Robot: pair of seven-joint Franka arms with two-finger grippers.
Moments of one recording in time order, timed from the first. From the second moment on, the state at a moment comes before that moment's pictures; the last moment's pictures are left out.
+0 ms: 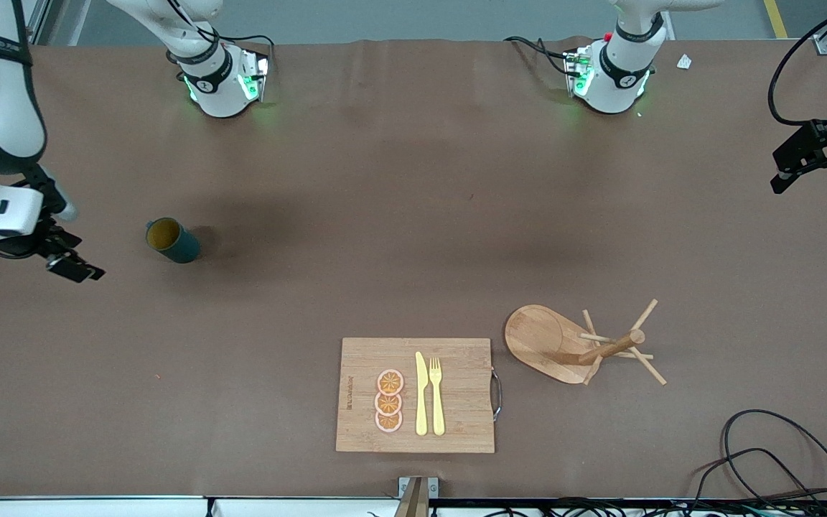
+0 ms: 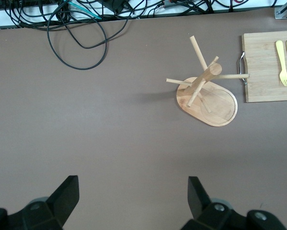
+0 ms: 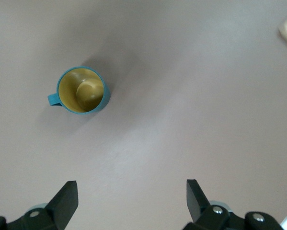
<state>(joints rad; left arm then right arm) -0.04 -0.08 0.00 -1.58 0.01 1.70 0.04 -0.22 0.11 0.05 -1.90 0.13 2.00 -2.45</state>
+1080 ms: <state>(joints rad) -0.01 -0.08 0.01 -1.59 0.01 1.68 0.04 -0.21 -0.01 0.07 -1.69 0.10 1.59 -0.71</state>
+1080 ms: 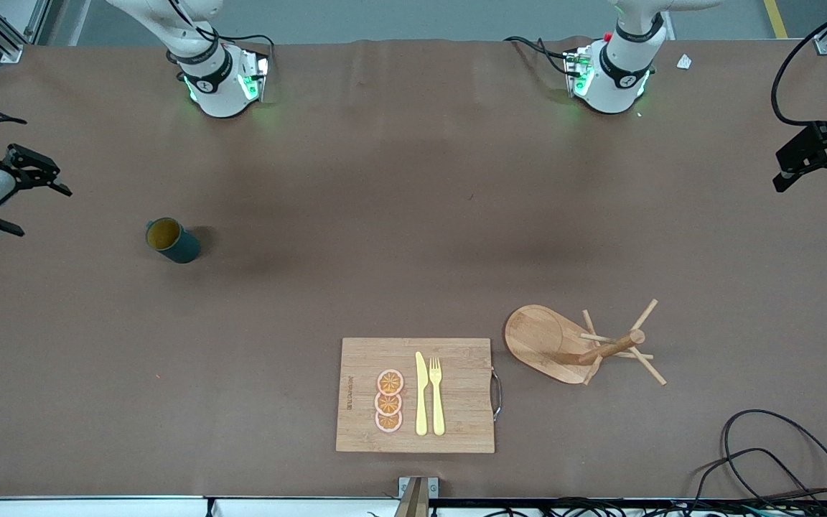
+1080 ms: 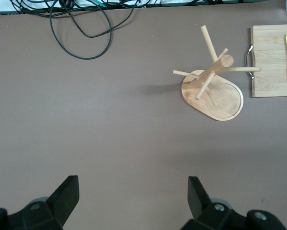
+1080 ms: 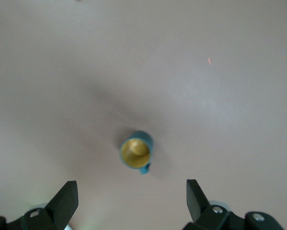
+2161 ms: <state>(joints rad) 0.03 -0.08 -0.02 -1.58 0.00 1.66 0.18 -0.13 -0.04 0.08 -1.61 -0.05 1.52 -0.01</state>
